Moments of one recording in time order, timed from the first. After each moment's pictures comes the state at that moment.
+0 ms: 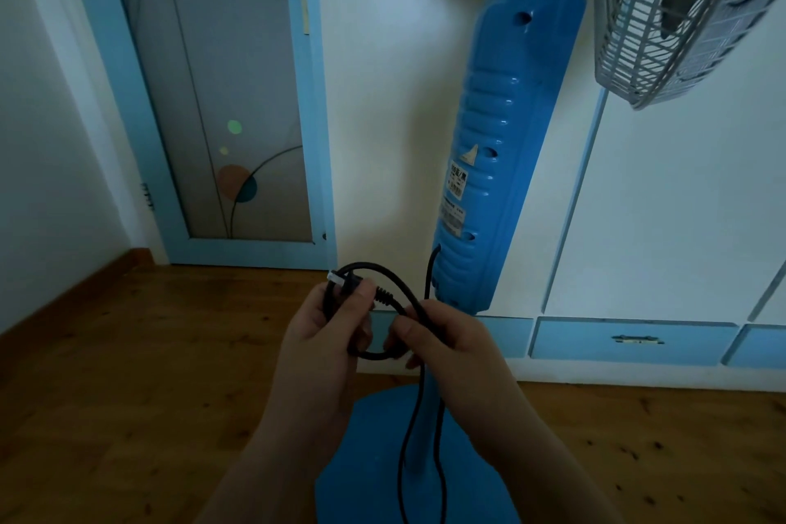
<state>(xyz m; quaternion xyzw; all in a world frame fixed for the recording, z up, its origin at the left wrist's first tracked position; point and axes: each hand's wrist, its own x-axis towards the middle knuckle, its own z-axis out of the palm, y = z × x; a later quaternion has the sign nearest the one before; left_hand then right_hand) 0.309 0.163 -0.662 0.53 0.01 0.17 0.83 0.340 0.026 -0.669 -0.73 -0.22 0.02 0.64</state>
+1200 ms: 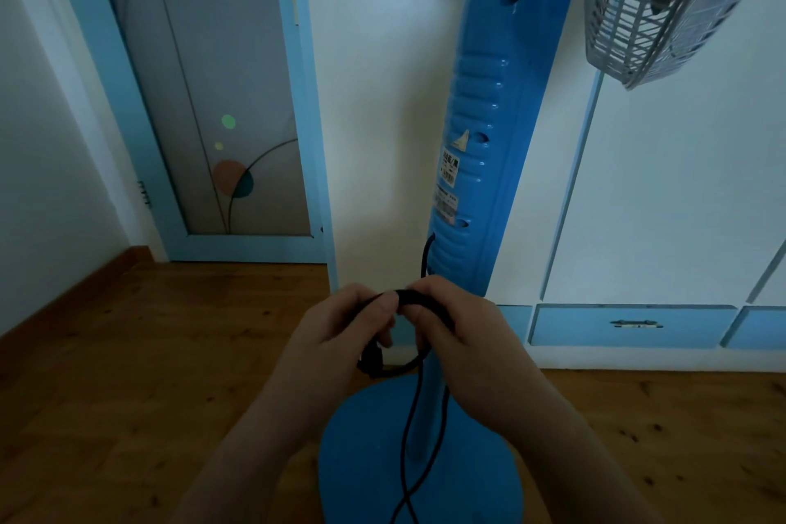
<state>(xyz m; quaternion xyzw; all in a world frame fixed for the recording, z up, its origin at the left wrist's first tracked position) 0.307 0.173 -0.665 0.77 -0.10 0.14 0.61 0.343 0.008 -0.658 -0.81 -0.30 -0.08 0.49</state>
